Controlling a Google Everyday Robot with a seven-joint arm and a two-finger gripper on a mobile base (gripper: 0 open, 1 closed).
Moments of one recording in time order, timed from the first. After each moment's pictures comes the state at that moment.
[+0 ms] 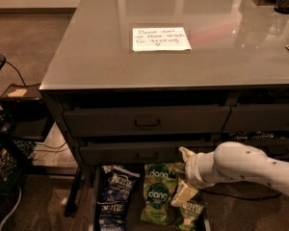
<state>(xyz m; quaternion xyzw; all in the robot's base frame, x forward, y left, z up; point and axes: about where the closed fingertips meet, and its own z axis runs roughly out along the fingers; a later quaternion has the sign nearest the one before) 0.452 -0.115 0.553 -0.60 0.75 0.11 0.26</state>
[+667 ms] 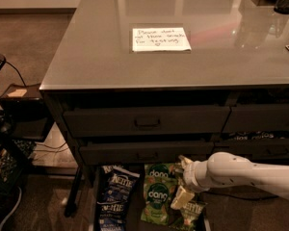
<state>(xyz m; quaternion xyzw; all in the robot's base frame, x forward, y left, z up) 0.471 -0.119 0.468 -0.60 0.75 0.11 0.25</state>
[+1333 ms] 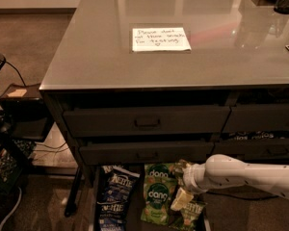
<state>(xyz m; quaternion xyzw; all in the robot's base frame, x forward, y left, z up) 0.477 -0.128 0.422 -0.58 0.77 0.13 0.23</state>
